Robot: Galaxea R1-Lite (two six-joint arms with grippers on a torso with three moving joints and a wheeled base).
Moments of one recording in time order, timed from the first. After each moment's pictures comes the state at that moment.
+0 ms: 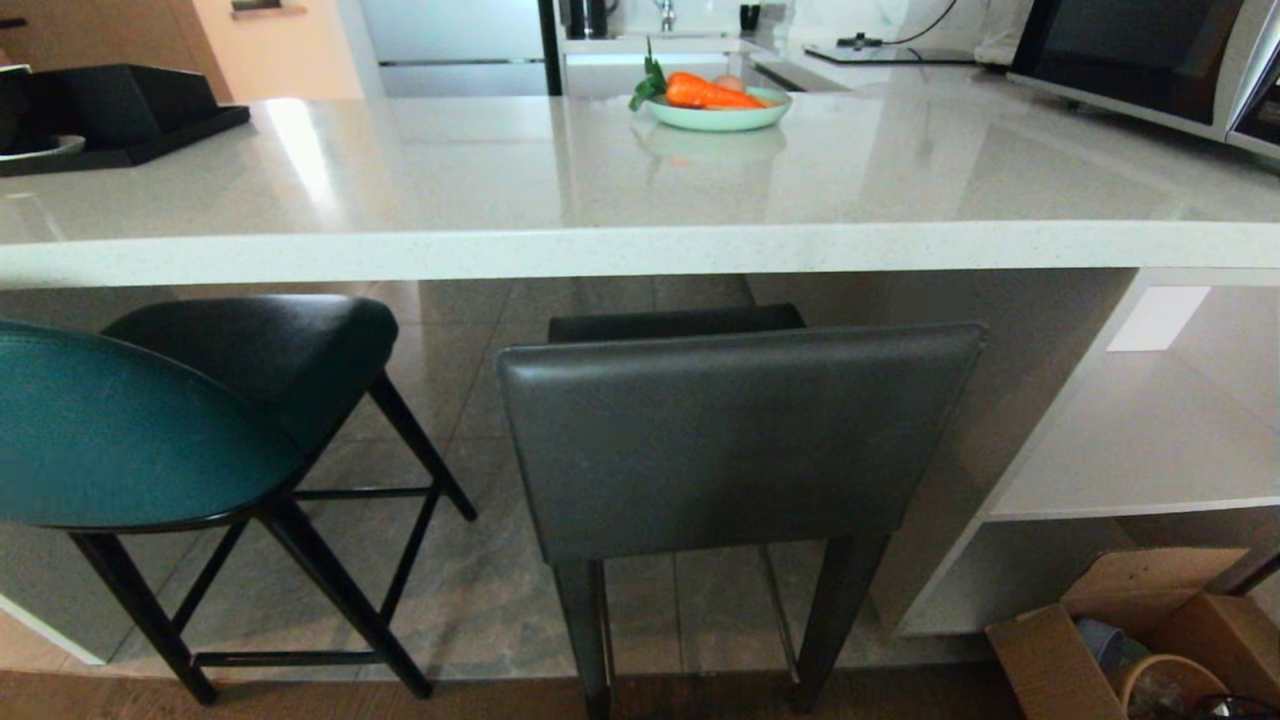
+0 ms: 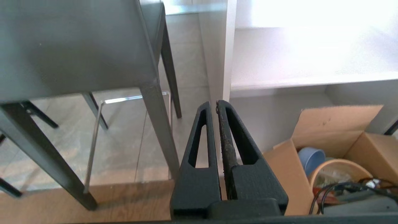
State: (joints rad) left arm 0.00 0.00 0.00 -0.18 0.01 -0.02; right arm 0.00 0.01 -0.03 -0.05 0.00 0.01
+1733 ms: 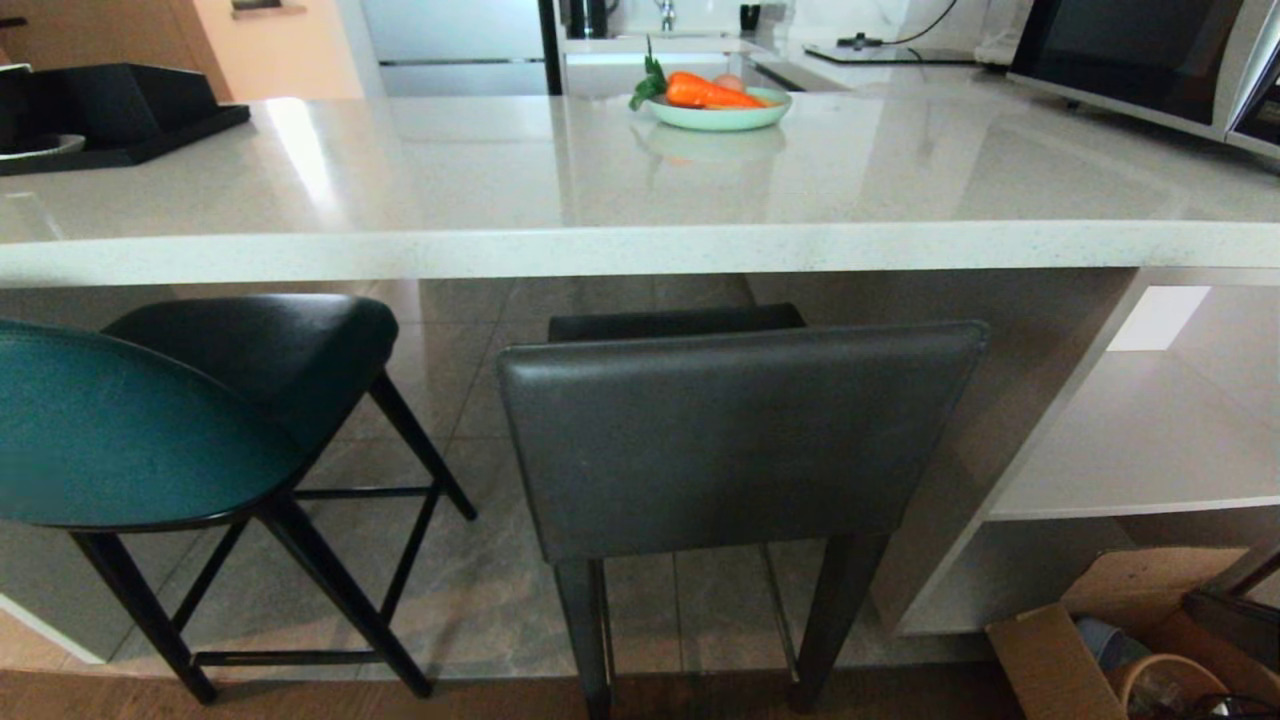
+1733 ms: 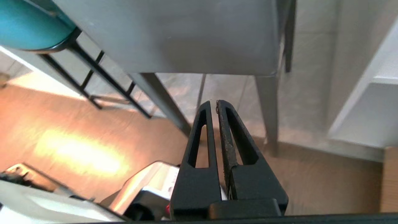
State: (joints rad) left arm -0.01 0.36 -0.46 0.01 -0.61 -0.15; right arm 0.07 0.72 -0.41 -0.08 0.44 0.15
